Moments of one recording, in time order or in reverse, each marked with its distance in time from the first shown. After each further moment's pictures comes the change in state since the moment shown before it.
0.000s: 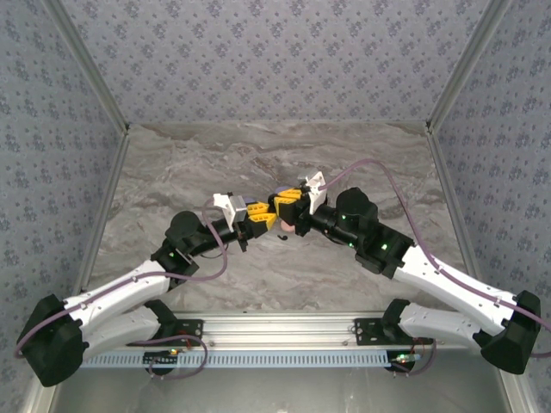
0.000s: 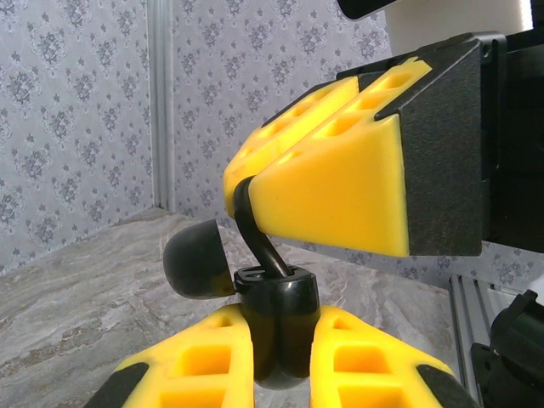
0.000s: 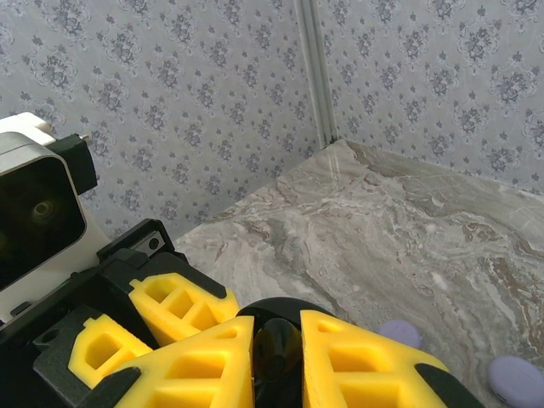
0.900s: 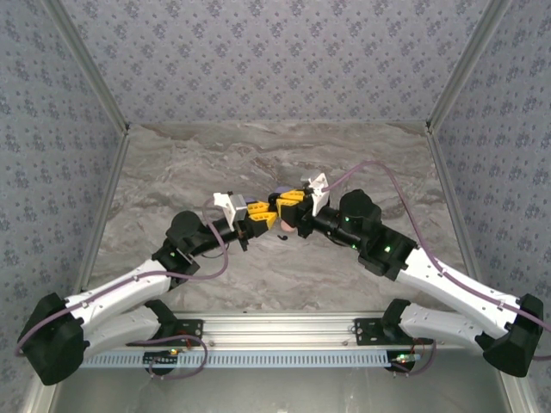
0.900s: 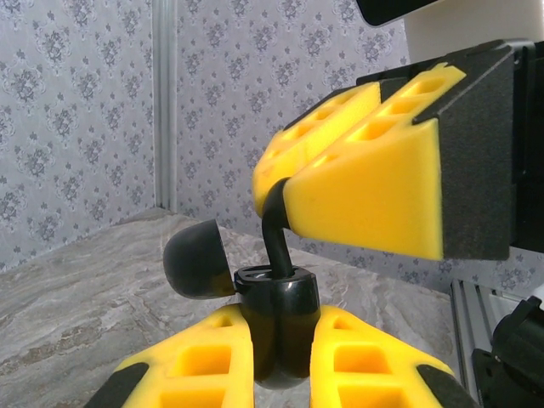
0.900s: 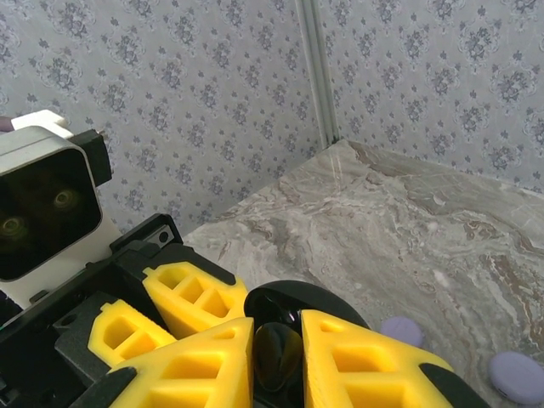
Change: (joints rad) left arm -0.001 0.015 0.000 0.018 -0.010 -0.016; right arm 0.000 -0.027 -0.016 -0.011 -0.011 0.007
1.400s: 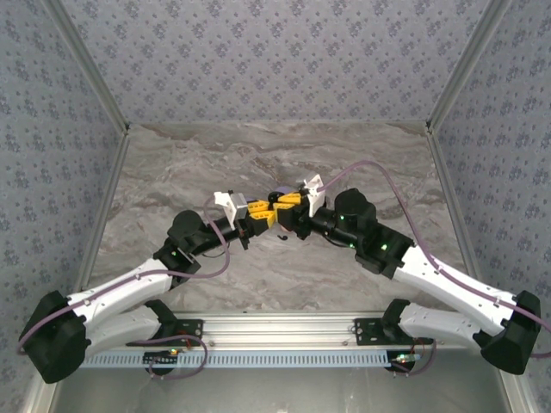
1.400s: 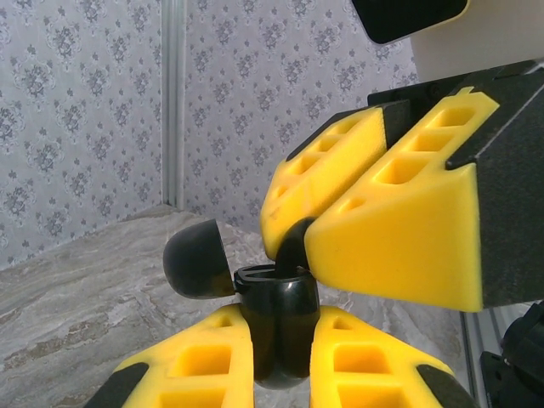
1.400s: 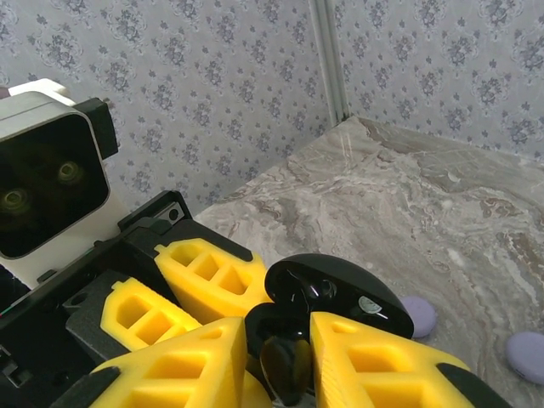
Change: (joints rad) left arm 0.000 0.016 0.000 0.015 -0.015 -0.003; right arm -0.003 0.029 0.013 -0.031 -0.038 0.021
